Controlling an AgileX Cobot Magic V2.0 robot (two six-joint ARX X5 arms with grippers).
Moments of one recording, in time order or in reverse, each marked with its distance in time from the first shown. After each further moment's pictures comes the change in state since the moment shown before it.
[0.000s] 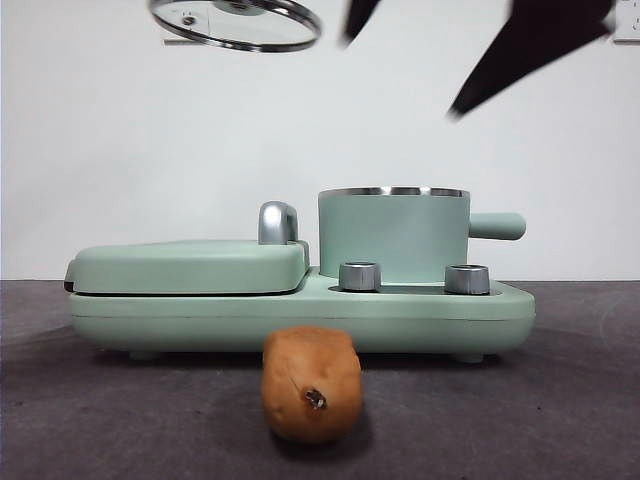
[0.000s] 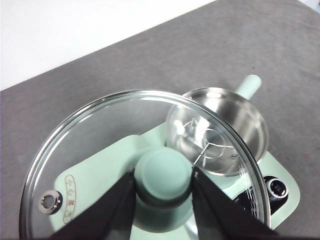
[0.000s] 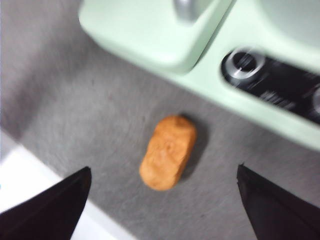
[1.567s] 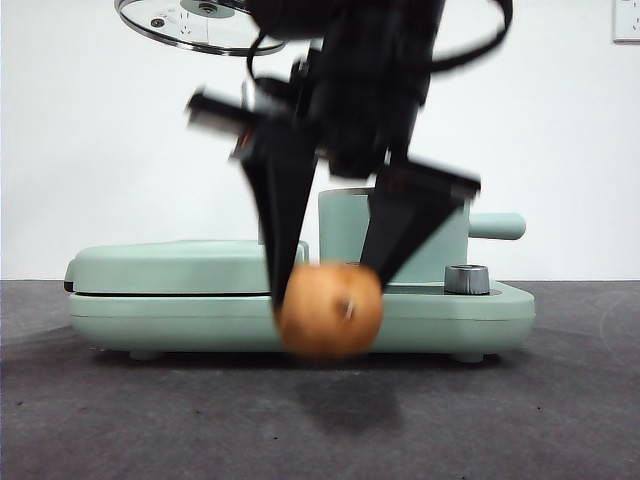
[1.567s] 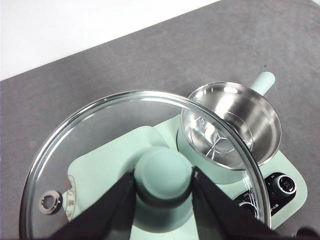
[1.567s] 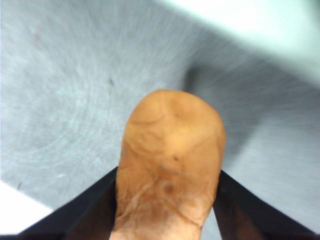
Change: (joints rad) left arm 0.066 -0.011 0.000 -0.032 0.038 0.000; right arm 0.037 0.492 0.196 -0.110 -0.030 0.048
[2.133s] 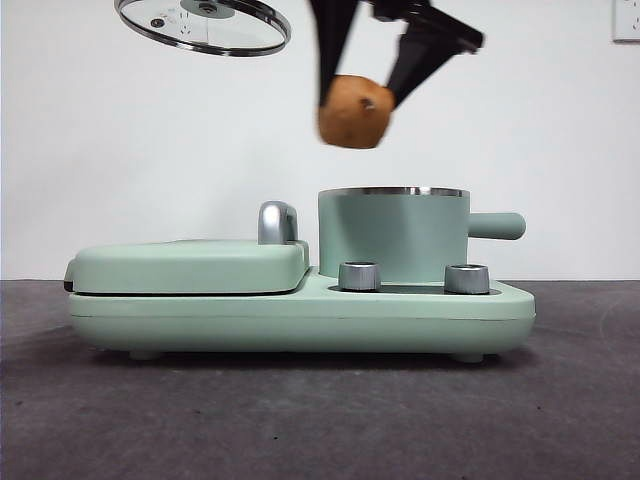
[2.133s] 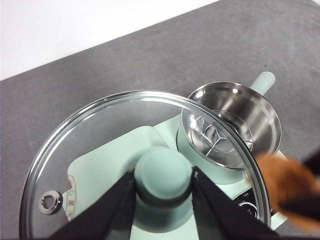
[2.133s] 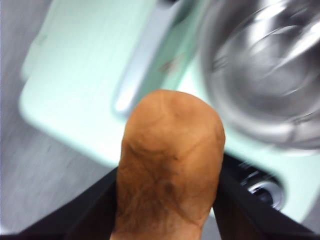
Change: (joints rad) left arm 0.000 0.000 0.000 0.000 0.000 0.000; right arm -0.274 0.013 0.477 -0.197 0.001 -0.201
